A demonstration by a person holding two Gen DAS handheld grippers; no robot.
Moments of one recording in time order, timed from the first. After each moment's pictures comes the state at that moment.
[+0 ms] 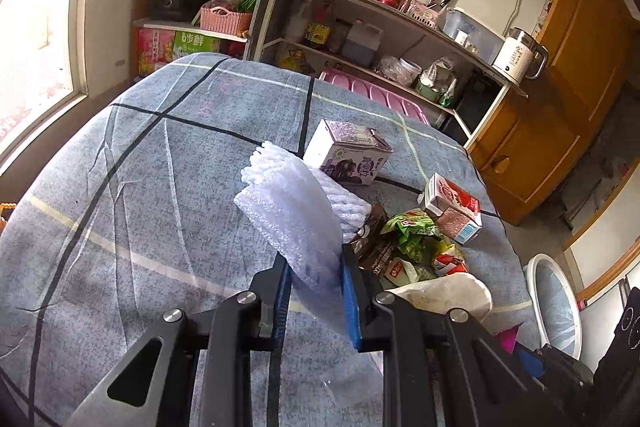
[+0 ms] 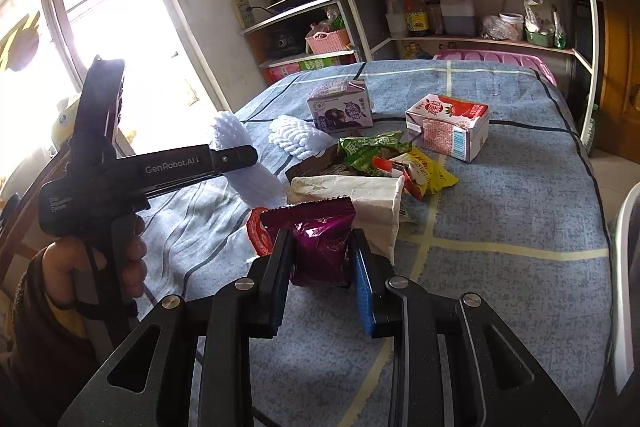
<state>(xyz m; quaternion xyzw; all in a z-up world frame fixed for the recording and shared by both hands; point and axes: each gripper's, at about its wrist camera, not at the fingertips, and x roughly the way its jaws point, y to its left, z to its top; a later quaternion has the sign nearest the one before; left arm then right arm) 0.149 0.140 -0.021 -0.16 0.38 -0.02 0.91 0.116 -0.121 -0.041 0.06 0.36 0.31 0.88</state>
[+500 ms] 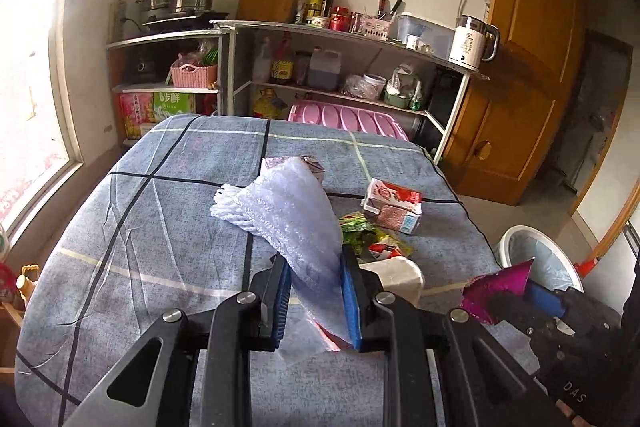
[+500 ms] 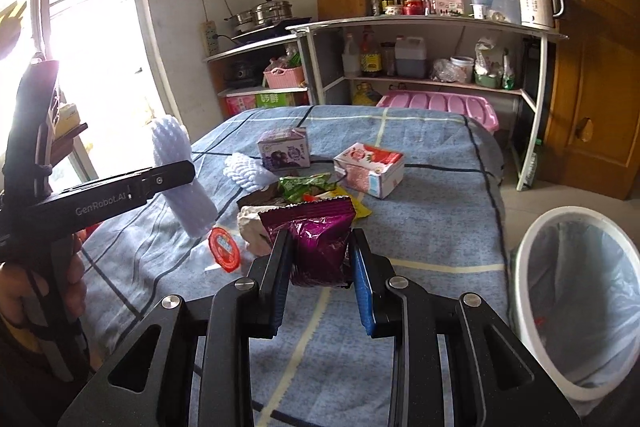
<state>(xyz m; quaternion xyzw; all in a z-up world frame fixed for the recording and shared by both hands) 0.095 0.083 0.030 -0.07 0.32 -0.05 0.94 0.083 -0.169 -0.002 0.02 0.30 0.21 0.93</state>
